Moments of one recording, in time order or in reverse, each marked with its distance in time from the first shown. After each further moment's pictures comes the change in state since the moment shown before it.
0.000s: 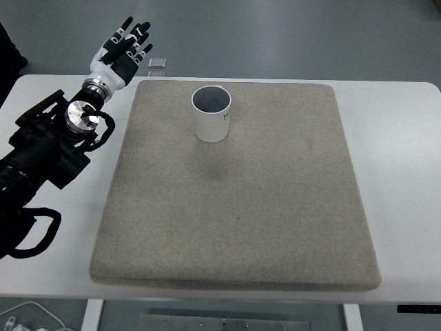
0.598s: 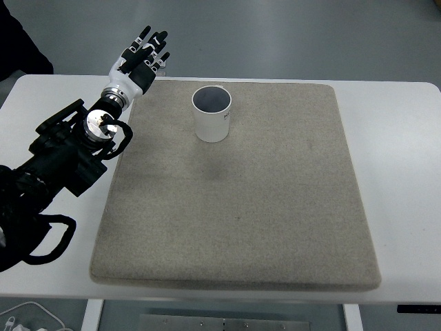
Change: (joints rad) left arm 0.014 -0.053 0.001 0.003 -0.005 -0.004 -0.023; right arm 0.004 0.000 0.004 -0.002 0.004 0.000 0.000
